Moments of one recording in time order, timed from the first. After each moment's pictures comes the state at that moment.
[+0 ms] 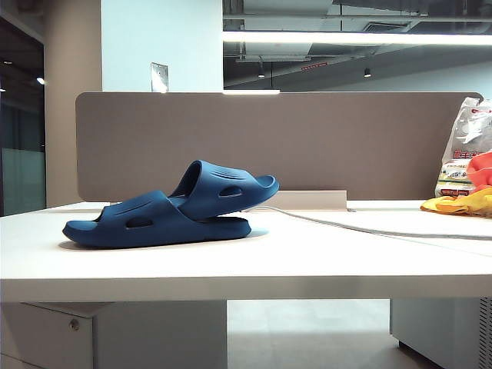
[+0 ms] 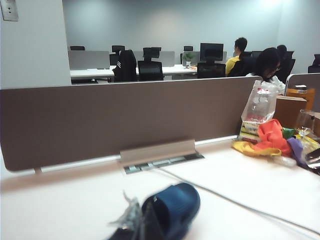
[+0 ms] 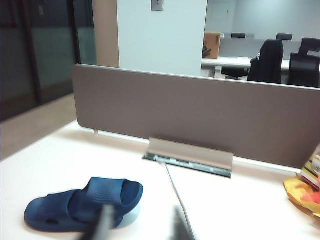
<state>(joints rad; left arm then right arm) -0.06 0.29 1.02 -0.55 0.34 -0.03 0.19 0.45 1.19 -0.62 -0.18 -0.02</state>
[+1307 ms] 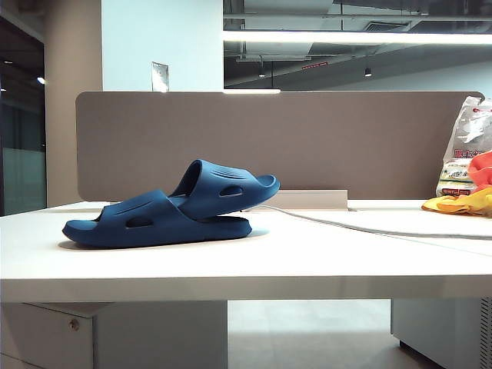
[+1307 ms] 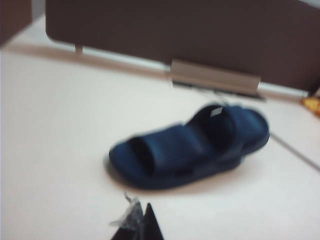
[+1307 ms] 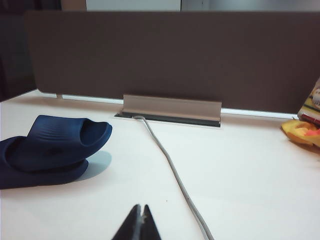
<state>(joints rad) -0.06 0.21 0.31 -0.19 0.12 -0.22 0.19 0.19 0.17 0.13 -0.07 0.00</state>
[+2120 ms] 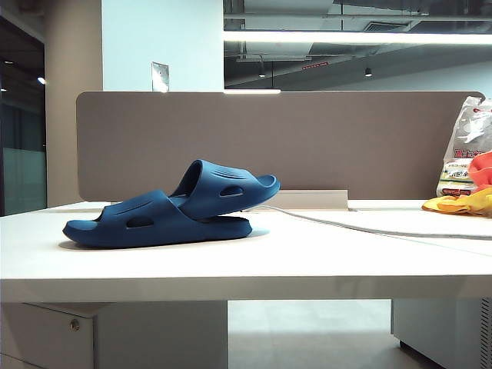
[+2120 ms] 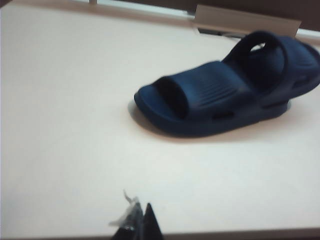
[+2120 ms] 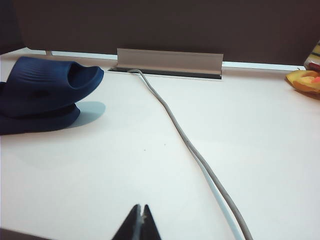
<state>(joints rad) -0.06 0.21 0.09 -0.08 0.07 -0.12 0.19 0.19 0.00 0.17 -0.06 -0.01</state>
